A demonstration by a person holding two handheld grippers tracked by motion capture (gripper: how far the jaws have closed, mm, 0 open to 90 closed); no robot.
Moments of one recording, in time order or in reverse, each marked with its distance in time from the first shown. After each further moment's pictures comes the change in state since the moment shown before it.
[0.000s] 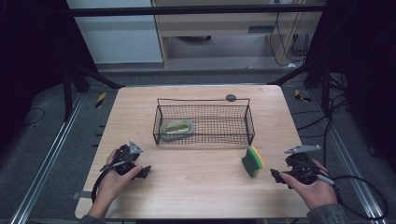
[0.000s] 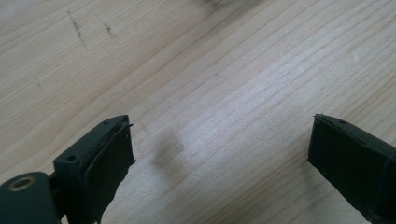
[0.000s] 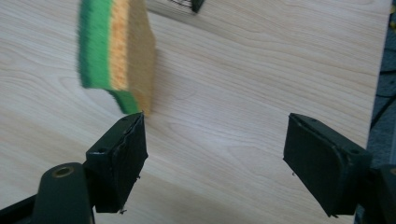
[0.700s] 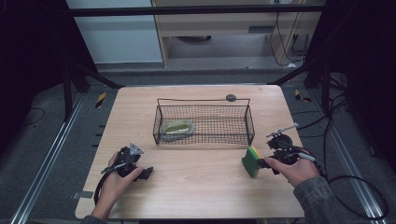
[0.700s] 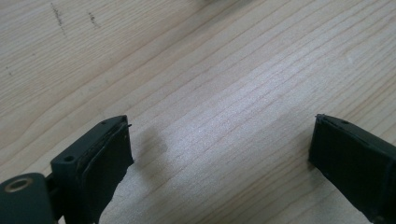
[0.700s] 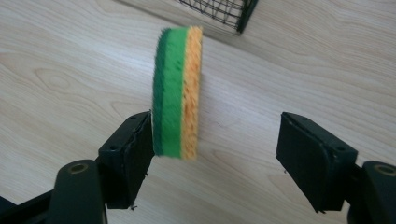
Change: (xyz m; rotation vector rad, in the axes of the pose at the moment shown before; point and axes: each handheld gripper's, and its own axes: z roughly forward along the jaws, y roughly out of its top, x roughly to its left) left arm -0.001 -0.006 0.007 -0.023 -0.034 -0.056; right arm 0.023 0.060 0.009 0.136 0.087 0.011
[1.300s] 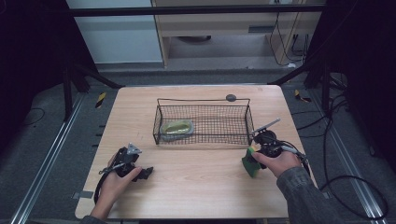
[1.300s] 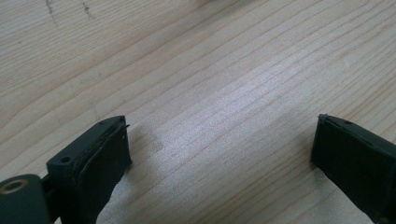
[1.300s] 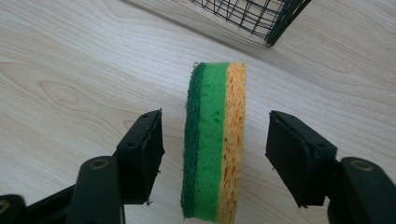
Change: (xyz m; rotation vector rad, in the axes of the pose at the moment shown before) left arm 0.005 -0.005 0.002 -0.023 -0.041 -0.043; right arm 0.015 0.025 0.029 0.075 0.017 -0.012
